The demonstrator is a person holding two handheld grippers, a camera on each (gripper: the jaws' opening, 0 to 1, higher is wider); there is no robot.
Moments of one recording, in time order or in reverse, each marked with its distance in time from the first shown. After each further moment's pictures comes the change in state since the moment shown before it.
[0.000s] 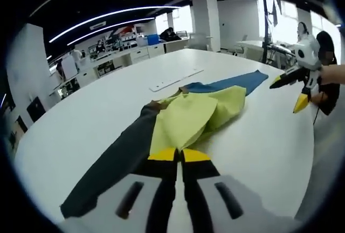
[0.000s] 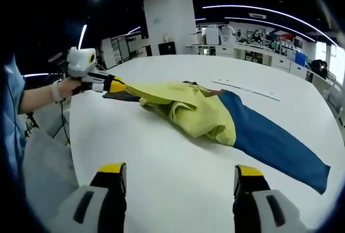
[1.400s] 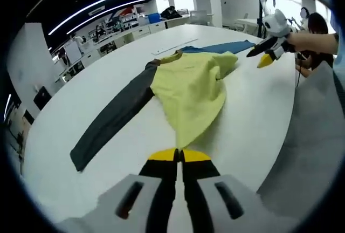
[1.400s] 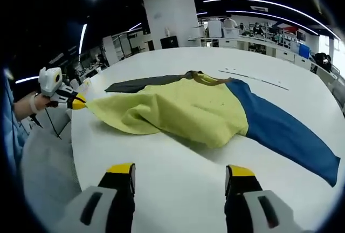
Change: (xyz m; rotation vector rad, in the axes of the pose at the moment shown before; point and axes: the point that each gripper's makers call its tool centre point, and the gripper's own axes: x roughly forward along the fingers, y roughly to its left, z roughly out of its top) left arm -0.106 -0.026 -0.102 0.014 0.201 0.030; right arm 0.024 0.004 -0.024 0.022 0.058 0.031
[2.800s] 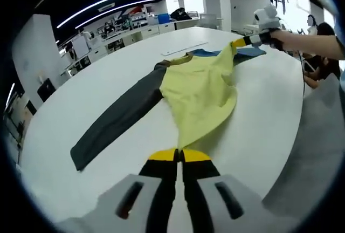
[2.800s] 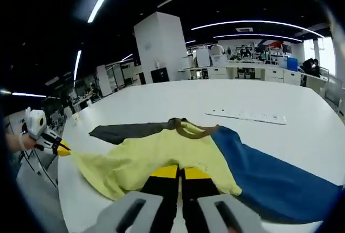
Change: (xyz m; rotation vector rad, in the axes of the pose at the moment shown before) left arm 0.010 0.018 0.010 -0.061 -0.024 0.042; right arm 0.034 -0.038 0.123 0.049 -0.286 -0.051
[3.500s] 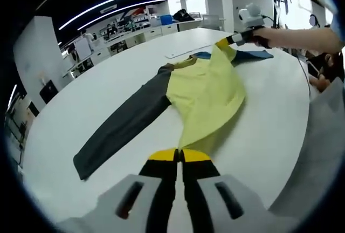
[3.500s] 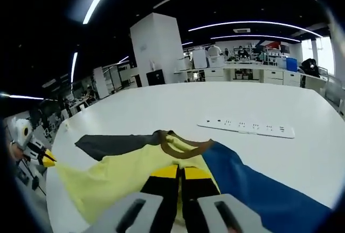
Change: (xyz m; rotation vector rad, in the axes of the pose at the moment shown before) left arm 0.017 0.013 0.012 0.002 -0.002 0.019; right arm 0.074 -0.038 0.016 0.029 0.005 -0.016
